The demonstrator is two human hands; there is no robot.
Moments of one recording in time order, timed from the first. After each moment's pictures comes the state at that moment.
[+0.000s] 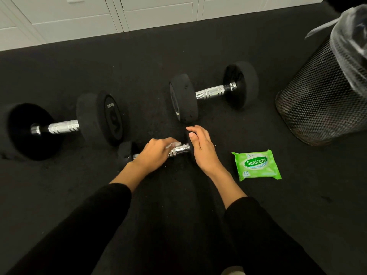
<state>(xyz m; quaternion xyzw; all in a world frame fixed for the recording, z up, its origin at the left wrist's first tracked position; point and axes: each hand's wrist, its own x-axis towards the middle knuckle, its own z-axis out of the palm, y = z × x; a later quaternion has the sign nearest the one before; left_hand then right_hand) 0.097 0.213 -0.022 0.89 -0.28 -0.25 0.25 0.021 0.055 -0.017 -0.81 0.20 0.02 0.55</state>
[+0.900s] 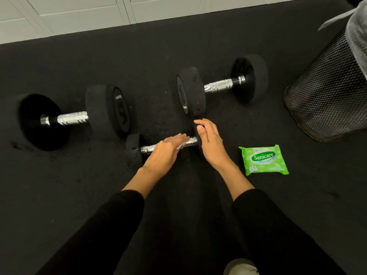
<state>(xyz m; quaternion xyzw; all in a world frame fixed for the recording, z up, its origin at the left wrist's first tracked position) 0.064 0.218 -0.023 0.89 -0.32 -0.16 0.29 0.021 0.056 -0.015 -0.82 0.20 0.01 0.54</state>
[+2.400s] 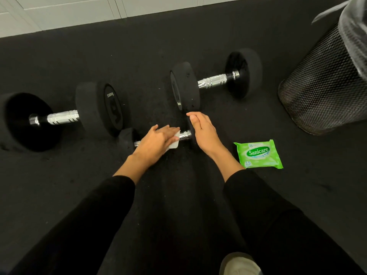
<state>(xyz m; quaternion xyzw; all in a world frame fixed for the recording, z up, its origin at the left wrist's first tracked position) 0.095 0.221 -0.031 0.89 -0.35 -0.20 0.20 0.038 0.052 -0.005 -0.80 0.22 0.05 0.55</state>
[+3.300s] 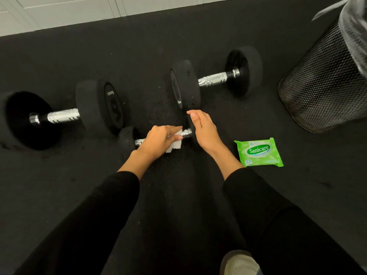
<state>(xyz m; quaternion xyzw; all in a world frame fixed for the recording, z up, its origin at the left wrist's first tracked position) 0.097 0.209 -0.023 0.89 -0.28 -0.25 0.28 0.040 0.054 -0.010 -0.81 0.23 0.03 0.54</state>
